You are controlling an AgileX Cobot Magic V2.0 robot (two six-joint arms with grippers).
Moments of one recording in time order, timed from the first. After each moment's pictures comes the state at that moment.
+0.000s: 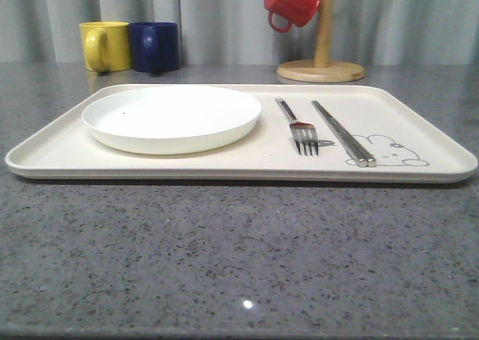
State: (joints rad) left arm -0.21 0.52 -0.43 -0.27 0.05 0.27; right arm -0.14 1.73 -1.31 0.02 0.85 -0.01
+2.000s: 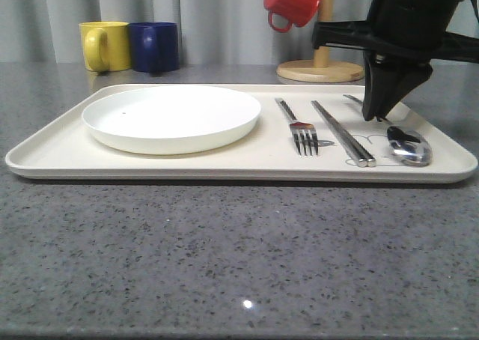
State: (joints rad) left arm -0.21 0.52 -0.43 -0.27 0.05 0.27; right arm 0.33 1.74 -1.36 -0.03 0.86 0.44
